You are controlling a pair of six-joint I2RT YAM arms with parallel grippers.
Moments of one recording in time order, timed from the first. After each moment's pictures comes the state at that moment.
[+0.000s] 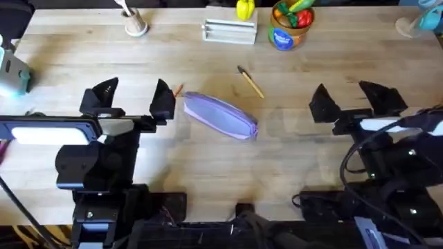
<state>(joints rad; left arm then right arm) 0.00 0.00 0.01 -0.02 0.01 0.00 0.00 0.00 0.01 -0.10 -0.02 0.00</state>
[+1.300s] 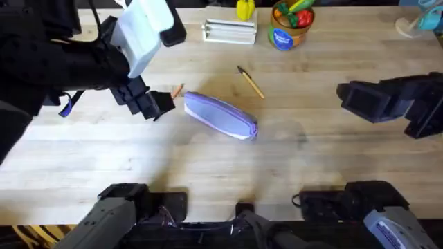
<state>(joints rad) 0.00 1.01 0.99 -0.91 0.31 1.08 0.00 0.56 0.99 -1.05 -0.26 0.05</state>
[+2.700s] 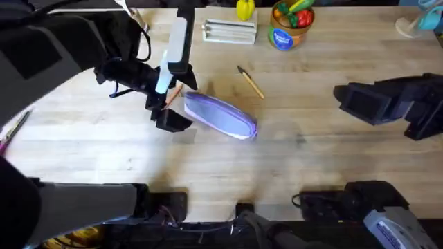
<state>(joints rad) 0.00 1.53 1.01 -1.01 0.67 1.65 0.00 0.56 0.99 -1.06 -0.31 0.07</state>
